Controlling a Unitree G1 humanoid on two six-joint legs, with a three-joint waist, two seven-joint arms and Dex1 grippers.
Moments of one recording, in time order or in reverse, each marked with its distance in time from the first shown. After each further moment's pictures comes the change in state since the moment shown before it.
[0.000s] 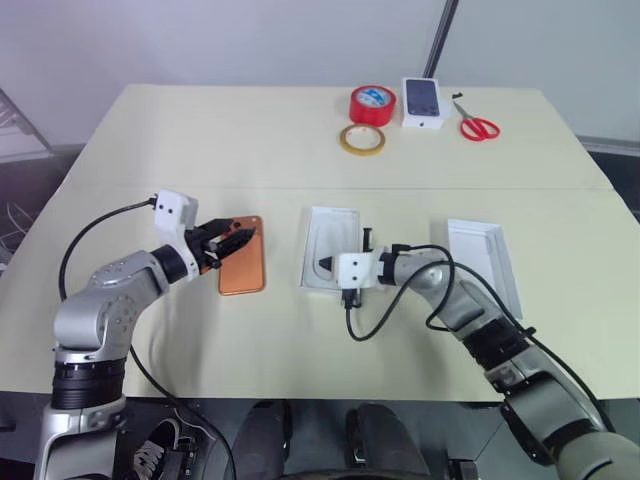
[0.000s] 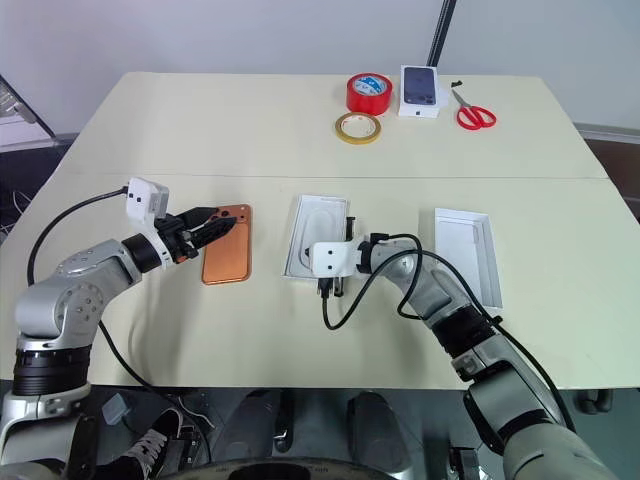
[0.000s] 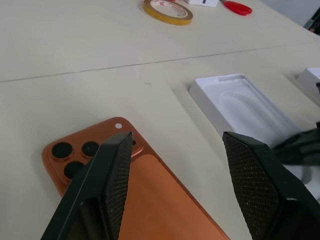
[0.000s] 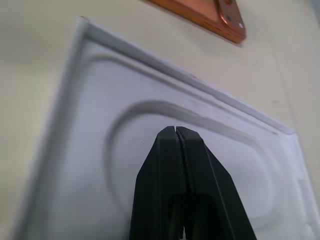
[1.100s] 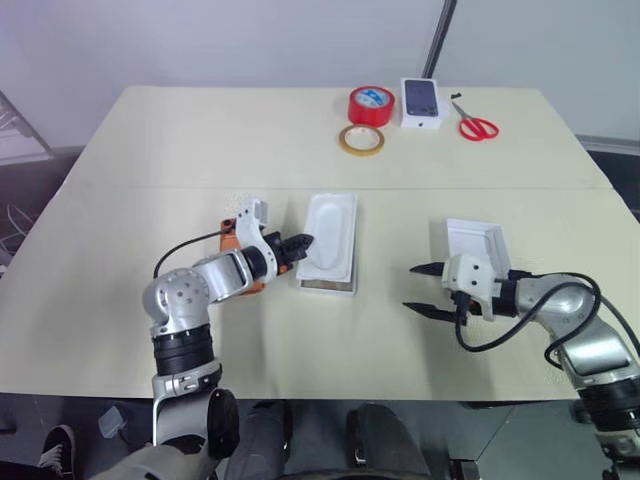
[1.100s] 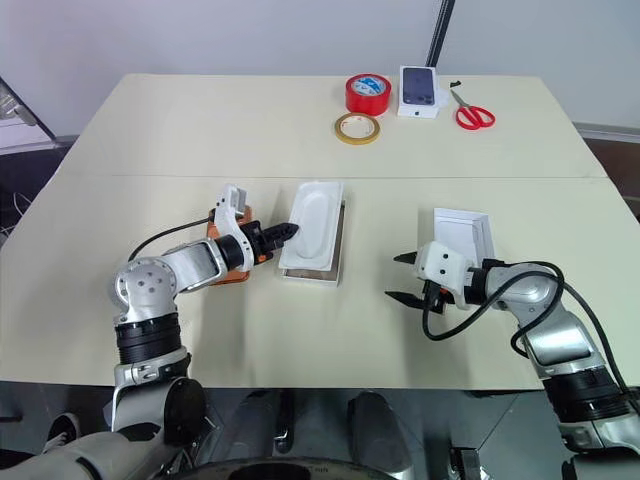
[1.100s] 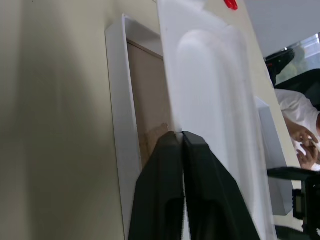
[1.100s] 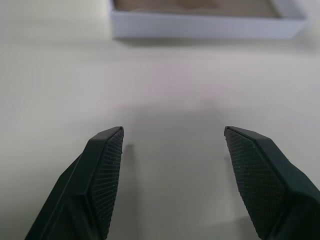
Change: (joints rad) left arm -0.227 -0.496 0.140 0.073 -0.189 0.540 0.469; right arm 0.397 -0.357 -0.393 -0.372 0.404 0.246 0.274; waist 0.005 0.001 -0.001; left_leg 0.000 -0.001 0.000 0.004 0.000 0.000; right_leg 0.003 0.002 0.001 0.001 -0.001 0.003
